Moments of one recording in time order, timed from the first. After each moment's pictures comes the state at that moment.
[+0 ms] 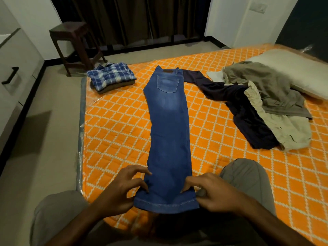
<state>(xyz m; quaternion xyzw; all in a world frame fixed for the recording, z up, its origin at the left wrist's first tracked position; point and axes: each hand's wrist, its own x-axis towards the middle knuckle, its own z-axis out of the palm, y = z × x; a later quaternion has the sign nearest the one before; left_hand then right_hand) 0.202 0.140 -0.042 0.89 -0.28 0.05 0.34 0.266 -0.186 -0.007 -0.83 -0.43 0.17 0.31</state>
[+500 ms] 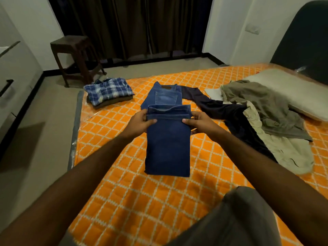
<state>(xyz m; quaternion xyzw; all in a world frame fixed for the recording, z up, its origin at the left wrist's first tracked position) 0.465 0.130 0.016 0.81 -0.04 0.03 0.58 0.512 -0.141 0.036 -0.79 -0.14 0.19 0.56</state>
